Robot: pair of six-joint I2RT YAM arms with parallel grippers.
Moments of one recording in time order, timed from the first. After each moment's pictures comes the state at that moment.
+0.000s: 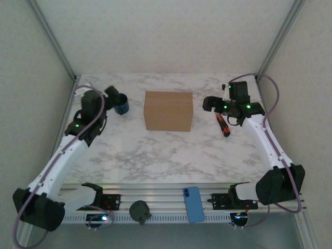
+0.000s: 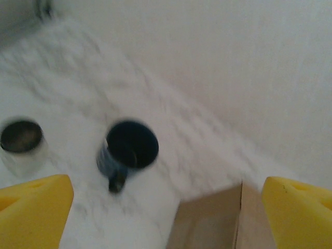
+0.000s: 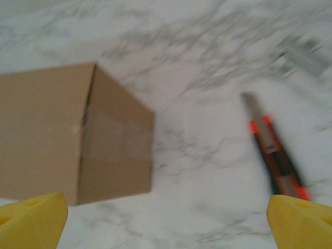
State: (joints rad) left arm -0.27 1.13 1.01 -0.34 -0.34 -0.75; right arm 0.21 1.36 1.27 -0.73 -0.18 0.31
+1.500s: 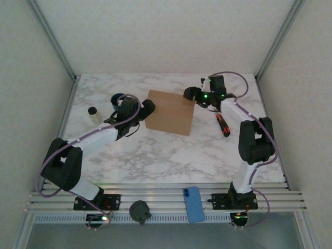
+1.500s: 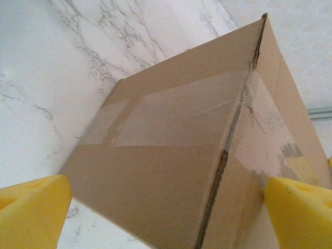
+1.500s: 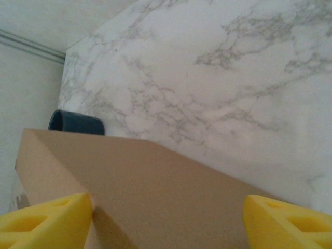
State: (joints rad) left arm -0.45 1.53 0.94 -0.01 -0.05 -1.04; right arm 0.26 1.83 1.34 -0.23 -0.53 0.57
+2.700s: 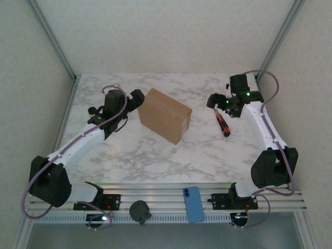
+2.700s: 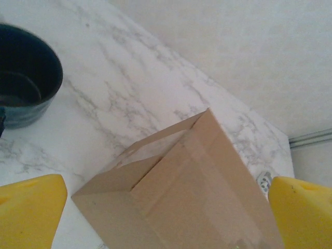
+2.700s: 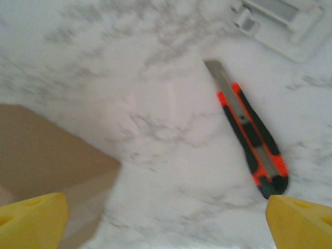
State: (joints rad) left arm -0.37 1.33 1.01 -0.14 -0.12 -0.83; right arm 0.13 1.52 1.40 -0.92 -0.10 0.33
